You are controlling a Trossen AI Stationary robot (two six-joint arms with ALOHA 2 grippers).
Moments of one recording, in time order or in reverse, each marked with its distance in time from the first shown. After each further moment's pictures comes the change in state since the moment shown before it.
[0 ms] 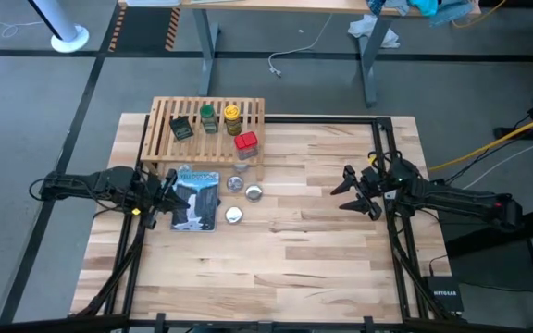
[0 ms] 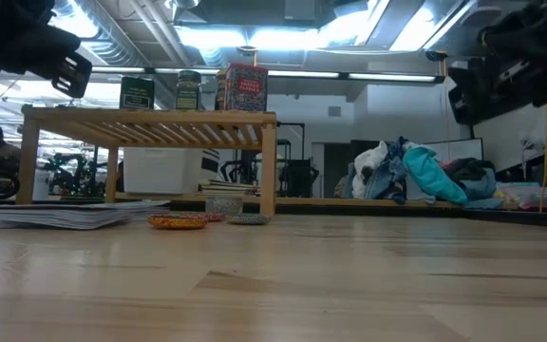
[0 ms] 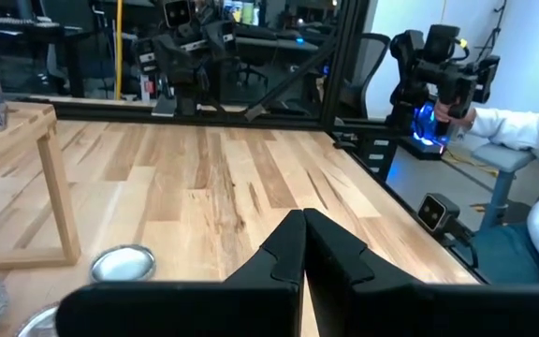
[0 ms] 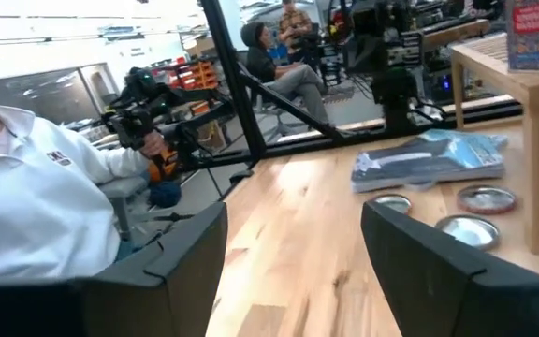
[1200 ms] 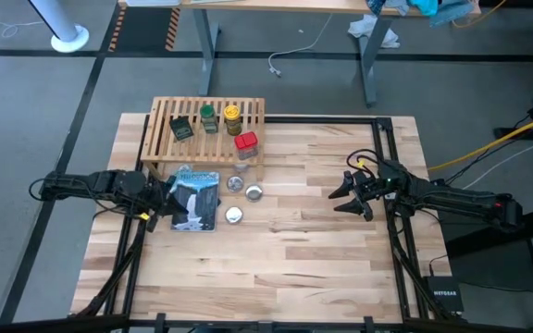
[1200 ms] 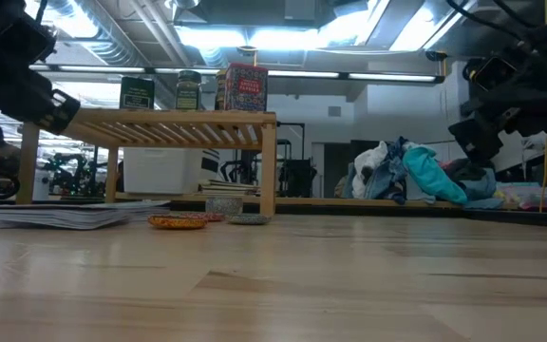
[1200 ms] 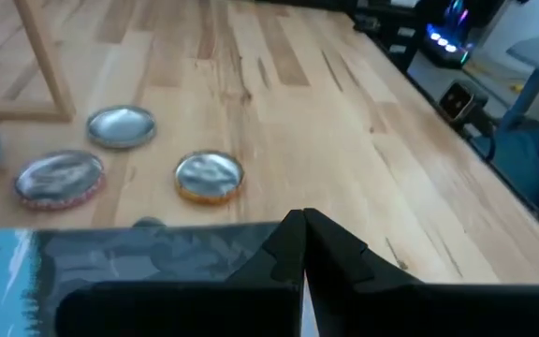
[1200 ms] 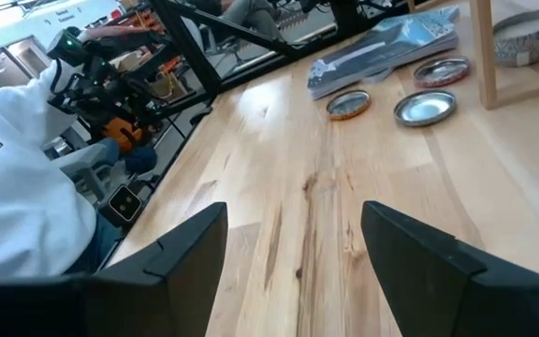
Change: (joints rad) left arm -0.001 0.000 0.004 -0.310 0.009 -0.020; right arm 0.000 0.001 -0.024 -0.280 0.086 -0.001
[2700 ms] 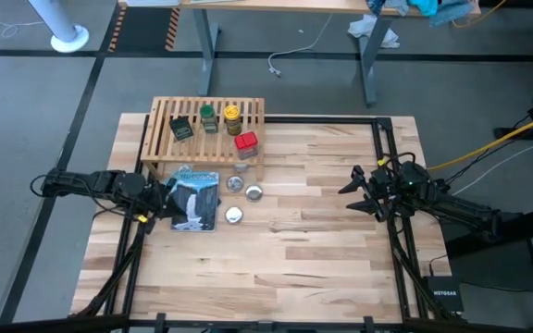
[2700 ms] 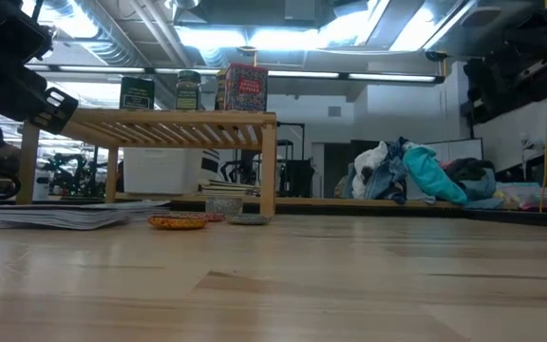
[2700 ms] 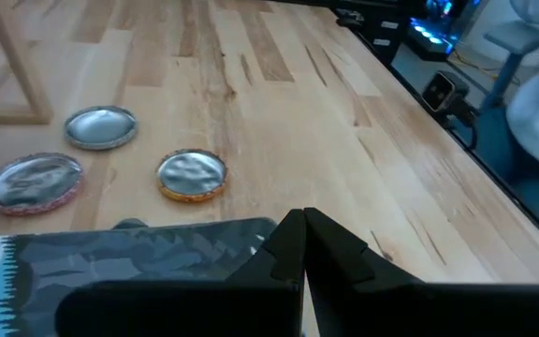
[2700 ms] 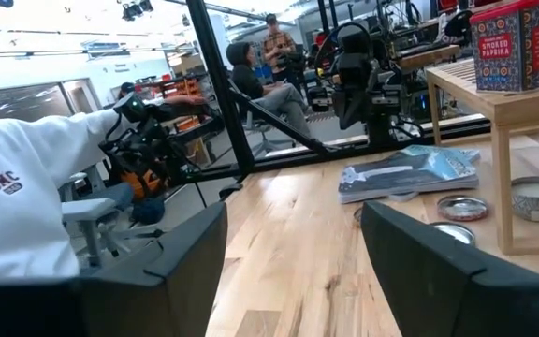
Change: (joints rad) left arm -0.045 0.000 -0.002 -0.003 -0.004 0.000; right arm 0.000 -0.406 -0.001 -0.075 -0.010 0.000
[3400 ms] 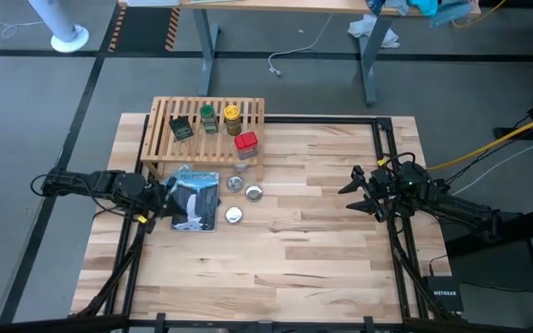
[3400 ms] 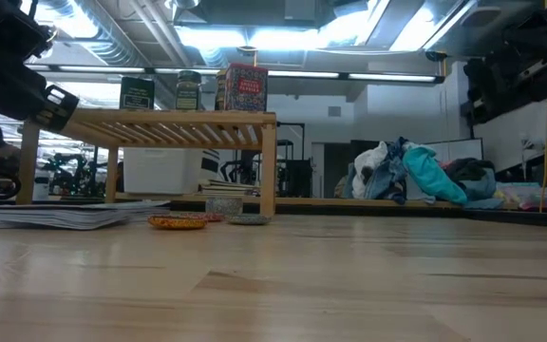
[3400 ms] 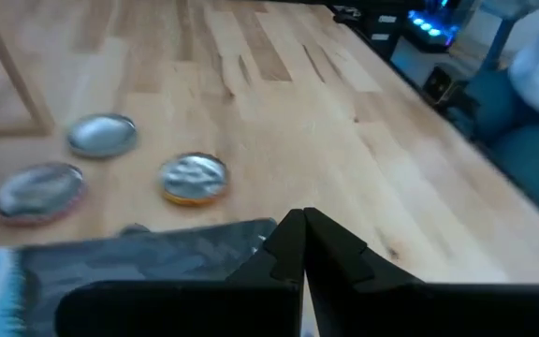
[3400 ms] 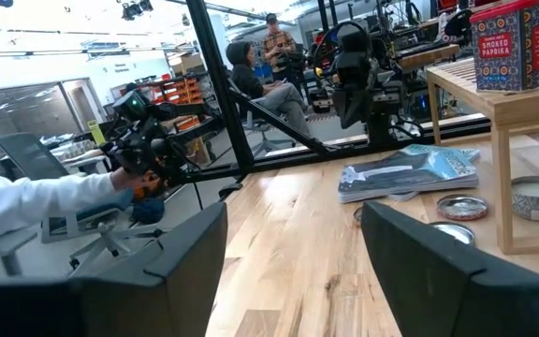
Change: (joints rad) left arm -0.016 0.000 -0.001 0.000 -0.007 0.029; right arm 0.000 0.000 0.000 -0.002 0.000 0.000
